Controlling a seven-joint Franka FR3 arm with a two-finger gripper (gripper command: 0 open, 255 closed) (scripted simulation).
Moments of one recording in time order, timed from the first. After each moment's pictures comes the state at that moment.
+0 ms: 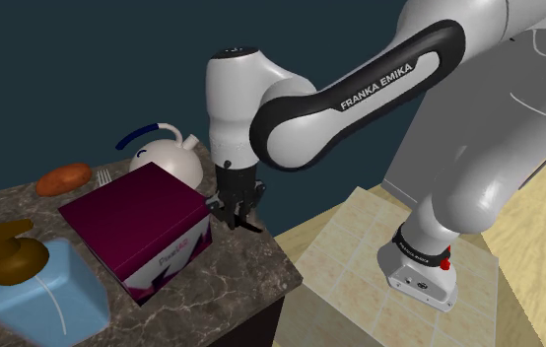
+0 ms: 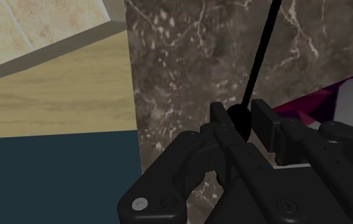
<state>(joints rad) 0.08 -0.12 0.64 -2.30 0.18 2.19 0.90</state>
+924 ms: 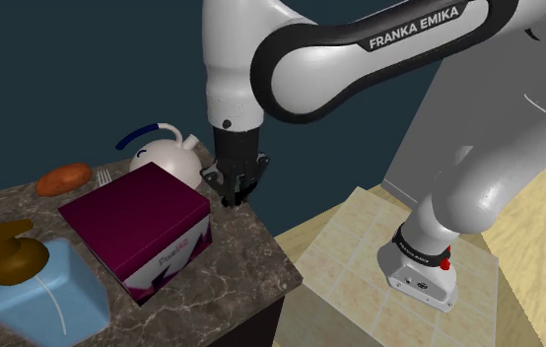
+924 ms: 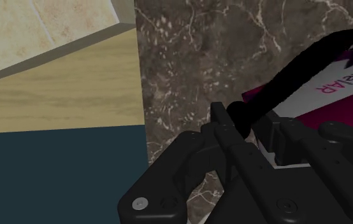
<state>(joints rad) 0.09 -0.21 0.61 -2.18 0.22 1.99 0.88</state>
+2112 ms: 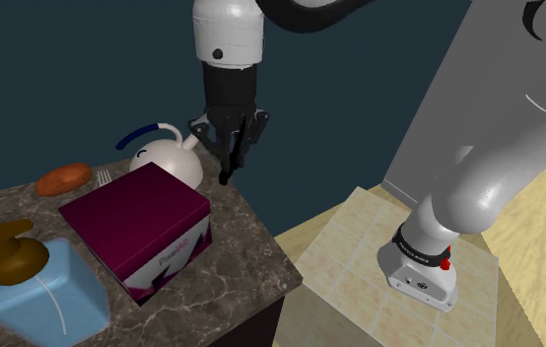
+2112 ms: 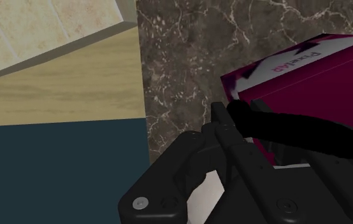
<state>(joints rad) 0.08 -0.22 0.59 -1.96 0.20 1.76 0.90</state>
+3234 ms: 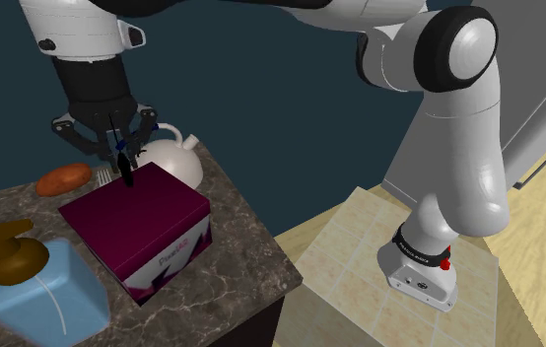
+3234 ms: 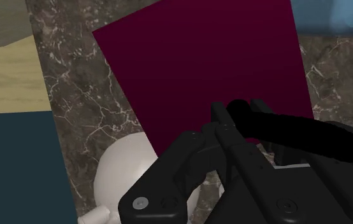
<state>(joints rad) 0.31 0.52 0.65 -1.12 -0.23 1.56 1.18</state>
